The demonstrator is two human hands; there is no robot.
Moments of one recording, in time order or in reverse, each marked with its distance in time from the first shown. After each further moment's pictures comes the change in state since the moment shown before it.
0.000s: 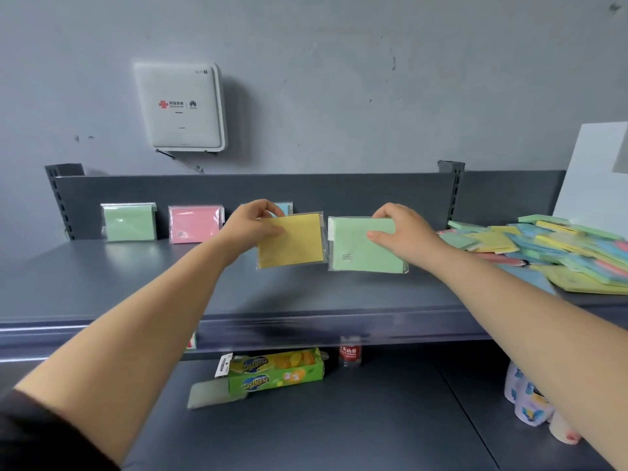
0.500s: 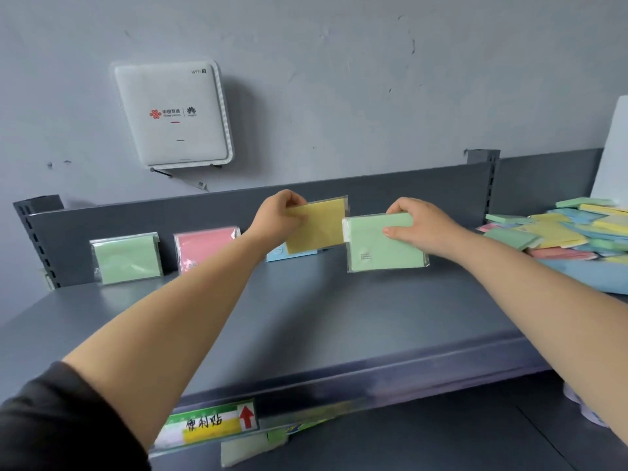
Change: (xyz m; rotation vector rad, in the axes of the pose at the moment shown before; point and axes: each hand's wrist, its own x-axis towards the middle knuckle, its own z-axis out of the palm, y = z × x) left_hand 0.091 -0.029 -0.022 0.140 0.004 0.159; right_hand 0.064 -0.019 0.049 0.008 -0.020 0.090
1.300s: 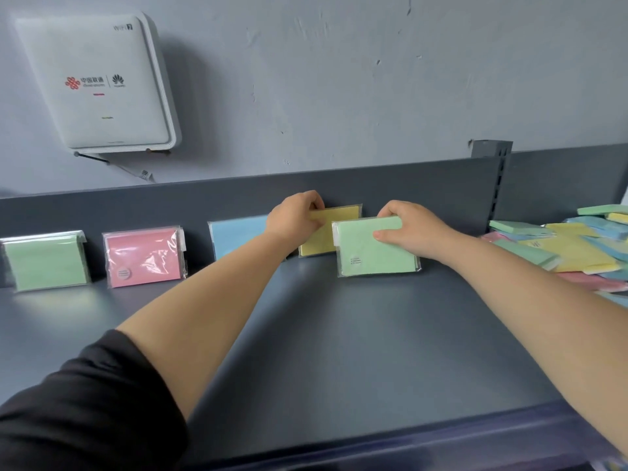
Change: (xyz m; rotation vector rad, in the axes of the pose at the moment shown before) left_hand 0.083 -0.009 0.111 0.402 -0.028 0.057; right_hand 0.065 0.078 0.007 -0.003 -0.104 0.027
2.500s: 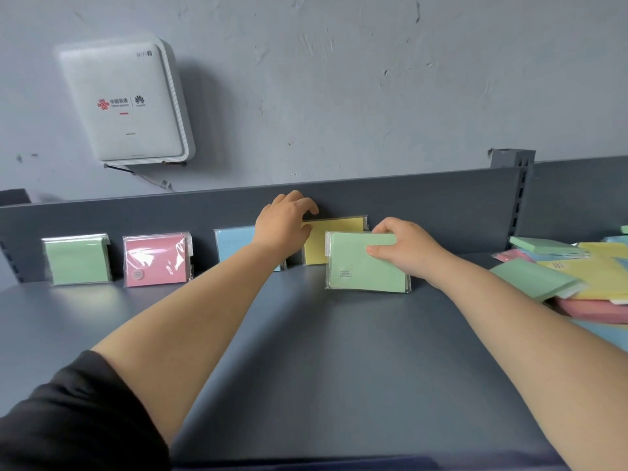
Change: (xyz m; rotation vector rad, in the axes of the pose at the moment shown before) left_hand -0.006 0.004 -0.010 0.330 0.140 0.083; right_hand 0.006 0.012 0.009 0.226 -0.032 -0.014
